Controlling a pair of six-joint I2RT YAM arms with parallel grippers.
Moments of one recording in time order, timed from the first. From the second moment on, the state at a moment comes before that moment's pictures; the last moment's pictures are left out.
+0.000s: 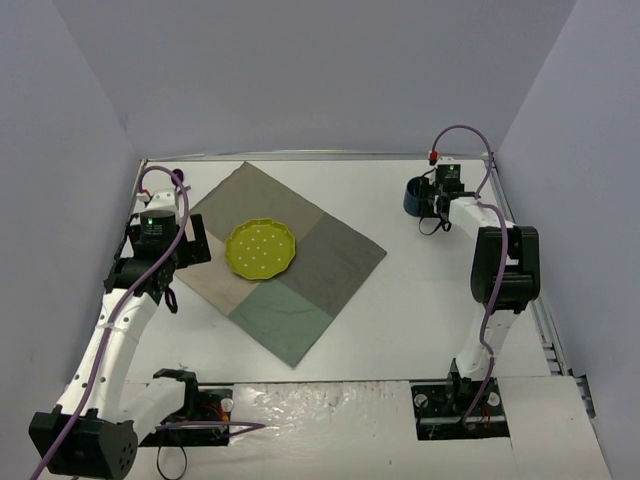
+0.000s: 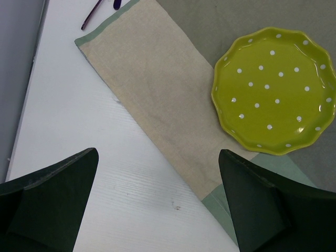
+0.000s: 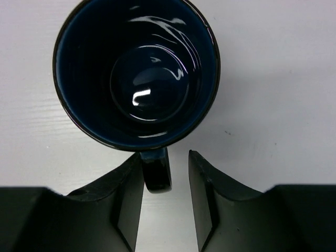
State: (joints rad) left arm -0.10 0.98 0.99 -0.69 -0.25 -0.21; right arm 0.01 1.93 1.31 -0.17 0.05 0.06
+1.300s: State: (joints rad) left arm -0.08 0.99 0.99 -0.69 -0.24 -0.21; right arm 0.40 1.45 1.00 -0.05 0.04 0.09
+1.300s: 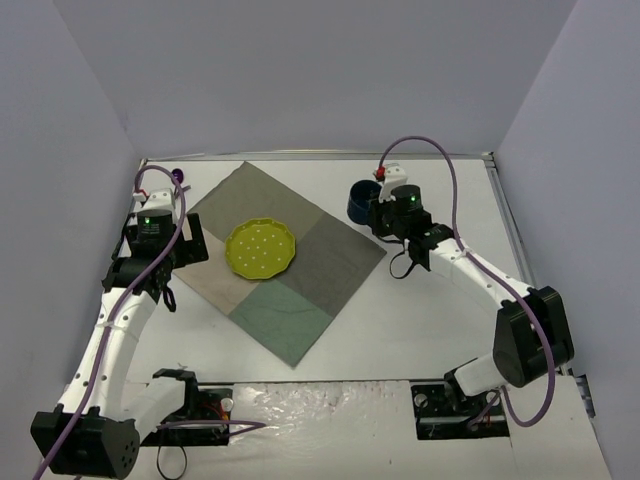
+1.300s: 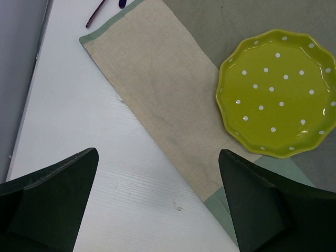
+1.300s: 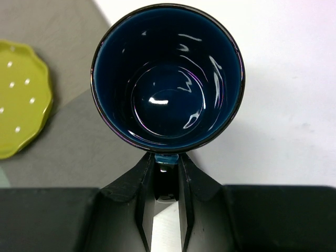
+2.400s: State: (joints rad) left arm -0.07 0.99 0.99 -0.69 -0.23 -0.21; right arm 0.51 1.48 0.67 0.18 0.06 0.13
